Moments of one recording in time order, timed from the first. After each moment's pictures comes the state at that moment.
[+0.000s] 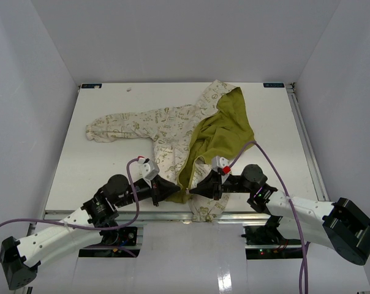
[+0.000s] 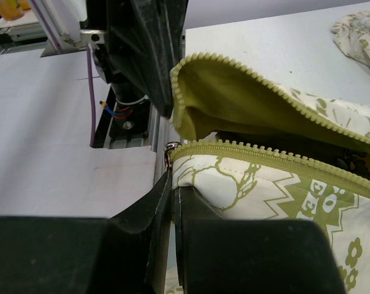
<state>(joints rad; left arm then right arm) -0.95 0.54 0.34 0.13 0.27 -0.30 0.87 1.03 0.26 0.83 -0.74 0.16</state>
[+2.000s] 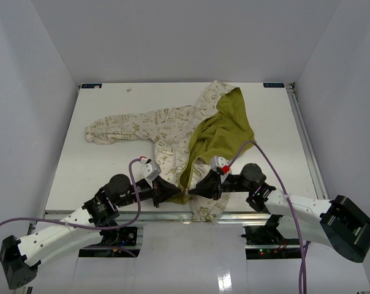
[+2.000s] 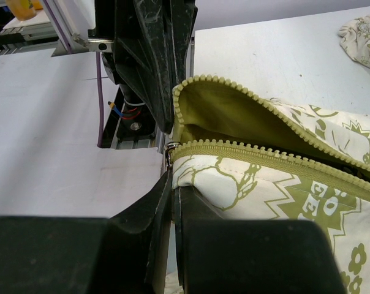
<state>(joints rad) -0.95 0.54 0.34 0.12 0.29 -0.32 0.87 1.07 0.27 0.86 -0.78 0.18</state>
